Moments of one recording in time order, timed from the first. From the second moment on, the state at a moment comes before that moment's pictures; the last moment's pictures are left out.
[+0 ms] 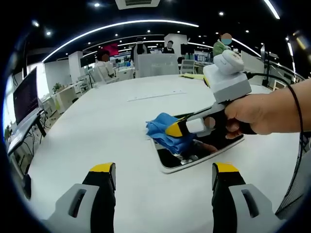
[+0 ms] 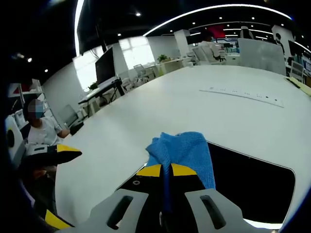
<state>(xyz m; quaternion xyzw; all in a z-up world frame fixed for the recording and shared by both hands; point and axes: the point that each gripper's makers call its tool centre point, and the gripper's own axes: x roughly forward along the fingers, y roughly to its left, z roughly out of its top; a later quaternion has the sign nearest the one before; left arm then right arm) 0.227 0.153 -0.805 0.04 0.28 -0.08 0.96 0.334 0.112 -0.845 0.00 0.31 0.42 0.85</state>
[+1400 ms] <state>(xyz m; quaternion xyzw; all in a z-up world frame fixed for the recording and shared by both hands) 0.229 0.151 -0.805 0.04 0.27 -0.09 0.96 0.298 0.114 -0.843 -0.01 0.31 0.45 0.84</state>
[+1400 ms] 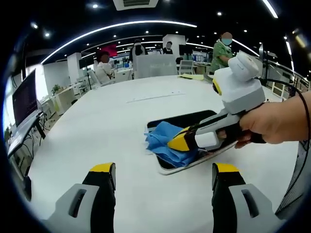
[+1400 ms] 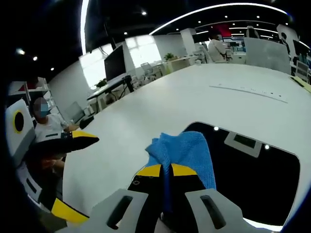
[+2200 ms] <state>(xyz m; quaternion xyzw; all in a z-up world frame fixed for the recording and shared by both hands) 0.231 0.151 -0.806 0.04 0.27 -0.09 0.96 0.281 0.114 -0.842 -0.09 0.29 0.48 0.82</state>
